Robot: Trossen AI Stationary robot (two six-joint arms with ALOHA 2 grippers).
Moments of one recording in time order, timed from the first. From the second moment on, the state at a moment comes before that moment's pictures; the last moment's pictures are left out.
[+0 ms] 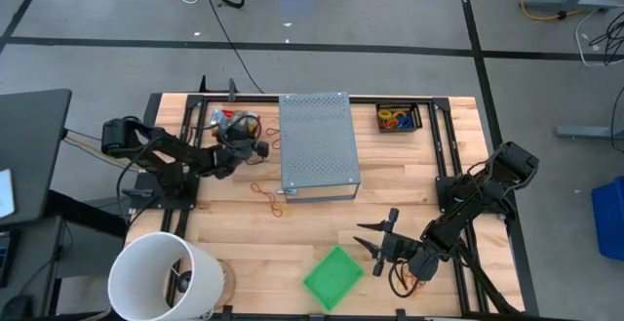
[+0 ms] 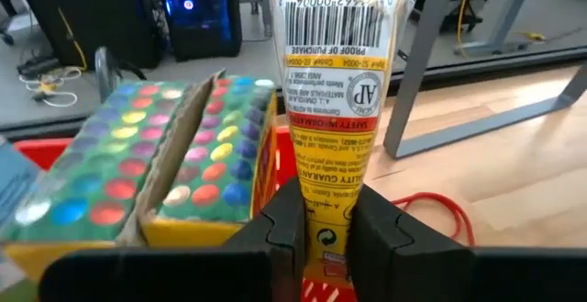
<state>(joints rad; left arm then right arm) 0.24 1.46 0.25 0.66 -0.95 -0.52 0.85 1.64 0.62 0.58 1.14 0.07</state>
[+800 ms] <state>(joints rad) 0.24 1.47 0.24 0.71 -1.05 -0.49 0.85 1.63 0.62 0.58 1.14 0.07</state>
